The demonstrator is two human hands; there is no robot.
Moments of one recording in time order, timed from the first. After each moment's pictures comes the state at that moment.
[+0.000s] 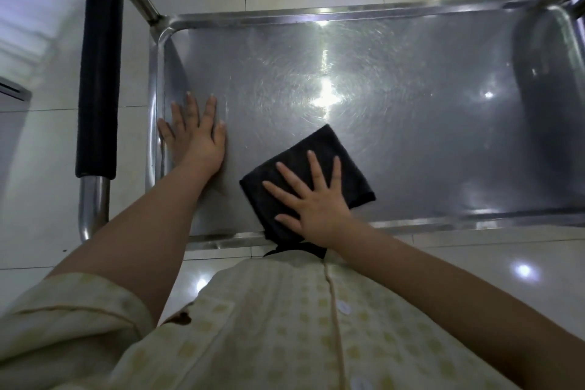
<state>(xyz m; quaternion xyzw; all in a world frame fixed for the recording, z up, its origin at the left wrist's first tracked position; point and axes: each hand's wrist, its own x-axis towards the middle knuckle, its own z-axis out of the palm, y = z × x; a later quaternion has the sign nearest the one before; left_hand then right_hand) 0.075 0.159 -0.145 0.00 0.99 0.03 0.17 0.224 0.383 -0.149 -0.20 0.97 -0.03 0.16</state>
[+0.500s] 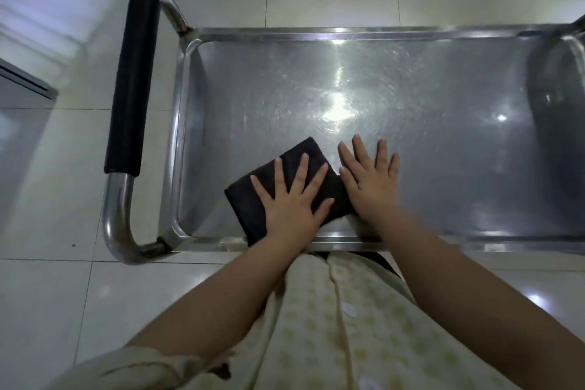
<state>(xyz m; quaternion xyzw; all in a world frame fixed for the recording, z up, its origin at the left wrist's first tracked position) 0.206 0.269 -0.141 0.14 0.97 0.05 0.18 0.185 0.446 -0.146 0.04 0.98 -0.11 0.17</state>
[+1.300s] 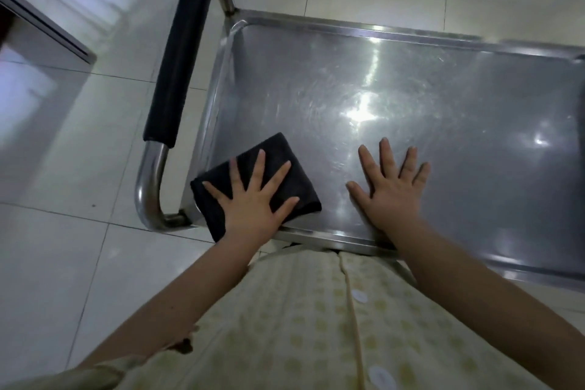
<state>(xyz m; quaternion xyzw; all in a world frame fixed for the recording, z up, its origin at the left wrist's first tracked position) 0.209 0.174 -0.136 0.01 0.98 0.05 0.21 0.187 0.441 -0.157 0.01 0.98 -0.03 0.17</state>
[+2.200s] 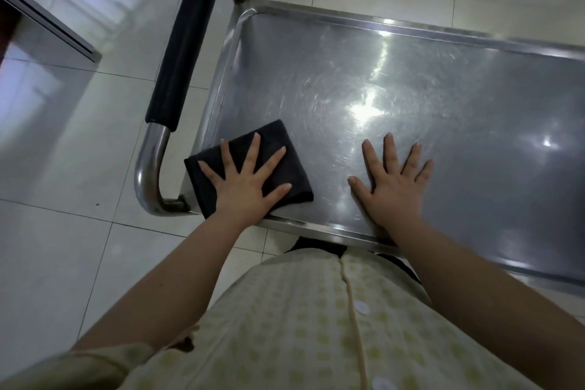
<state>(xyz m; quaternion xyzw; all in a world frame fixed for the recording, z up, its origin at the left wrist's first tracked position) 0.167 0.145 -0.136 0.03 0.98 0.03 0.21 0.169 0.430 -0.157 0.02 0.98 -0.03 0.17</state>
